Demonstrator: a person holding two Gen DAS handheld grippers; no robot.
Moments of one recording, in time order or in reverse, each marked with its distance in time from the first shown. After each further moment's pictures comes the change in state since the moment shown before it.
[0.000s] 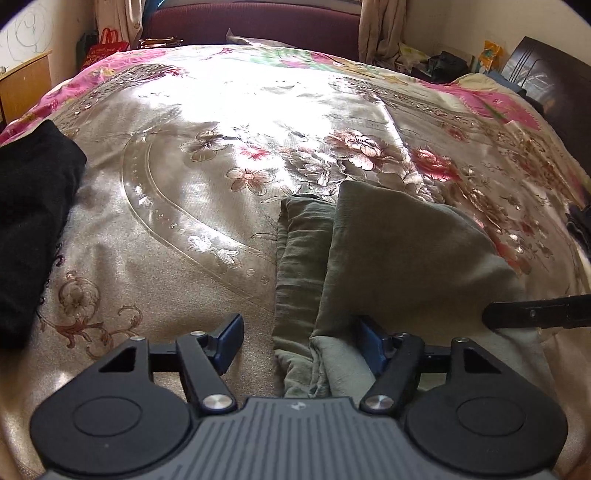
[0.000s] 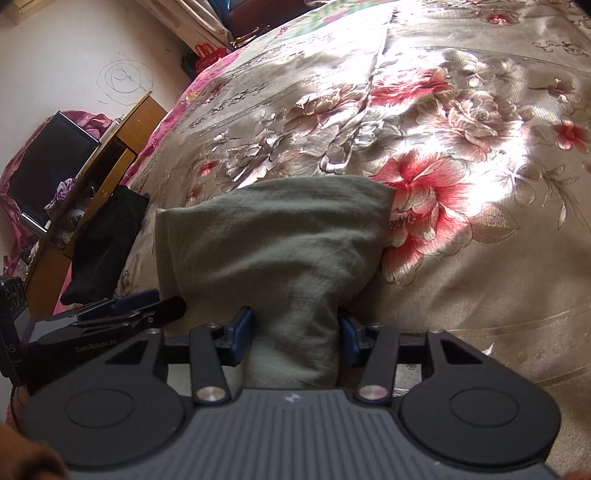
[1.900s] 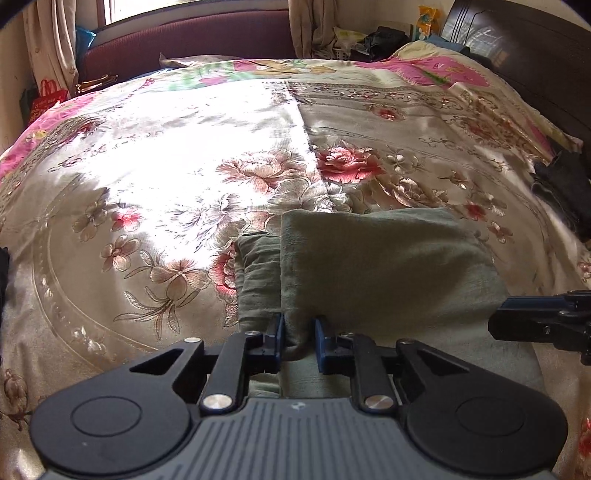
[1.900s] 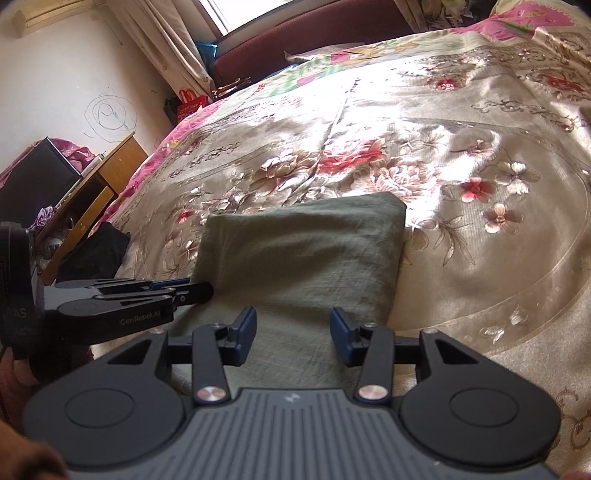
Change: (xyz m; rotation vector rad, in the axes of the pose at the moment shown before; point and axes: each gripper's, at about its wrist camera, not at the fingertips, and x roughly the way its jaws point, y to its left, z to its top) left arm 0.026 -0.103 0.035 0.220 0.012 -0.028; right arm -0.072 -0.012 -0.016 -0.033 -0.189 -0.124
